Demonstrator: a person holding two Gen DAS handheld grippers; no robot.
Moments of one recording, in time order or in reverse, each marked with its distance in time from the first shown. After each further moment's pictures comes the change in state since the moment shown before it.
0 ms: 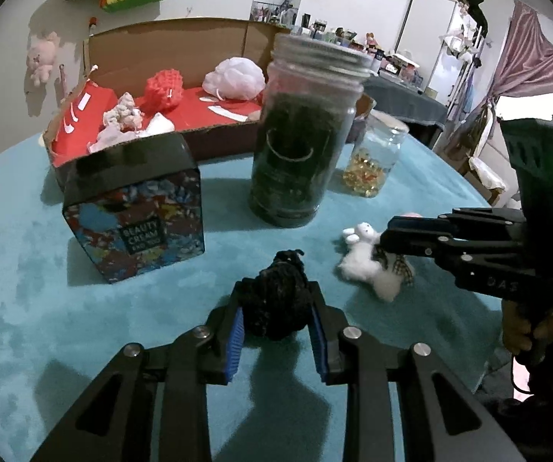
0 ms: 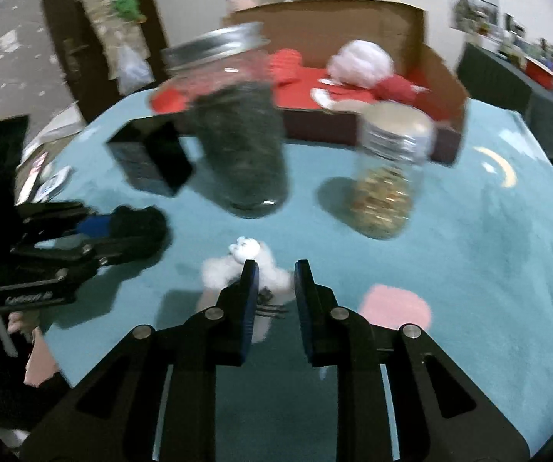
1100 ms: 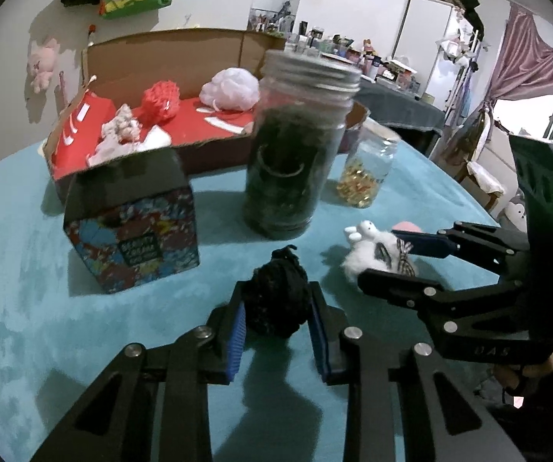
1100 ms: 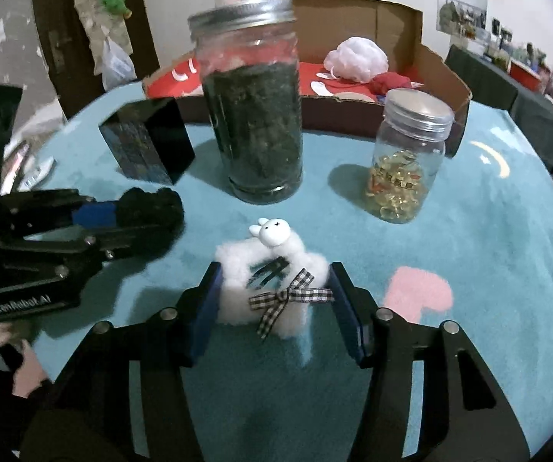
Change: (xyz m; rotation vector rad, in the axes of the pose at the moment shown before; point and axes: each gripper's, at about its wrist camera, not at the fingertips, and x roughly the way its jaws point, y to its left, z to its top) left arm -0.007 -0.007 0.007 0.012 -0.038 -0.011; right arm 0.006 0.026 -0.009 -0.012 -0.009 -0.069
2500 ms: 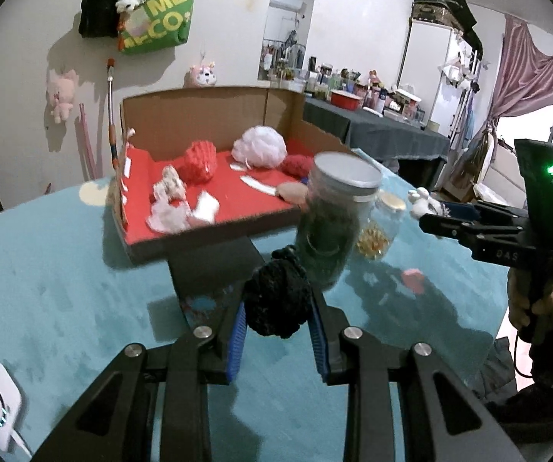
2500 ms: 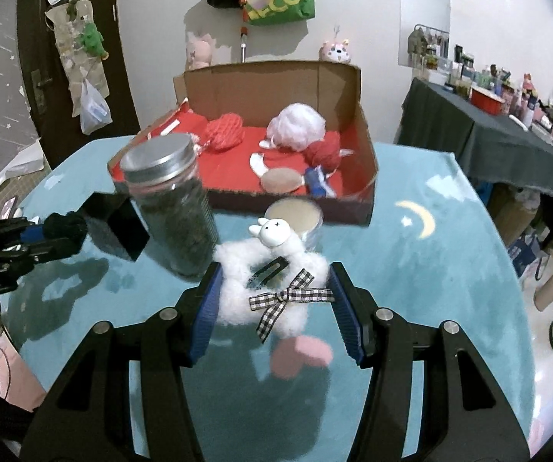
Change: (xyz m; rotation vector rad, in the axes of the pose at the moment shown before) left arm -0.060 0.033 0.031 0.009 -0.120 0.054; right arm -0.061 -0.047 0.043 0.029 -0.148 -0.104
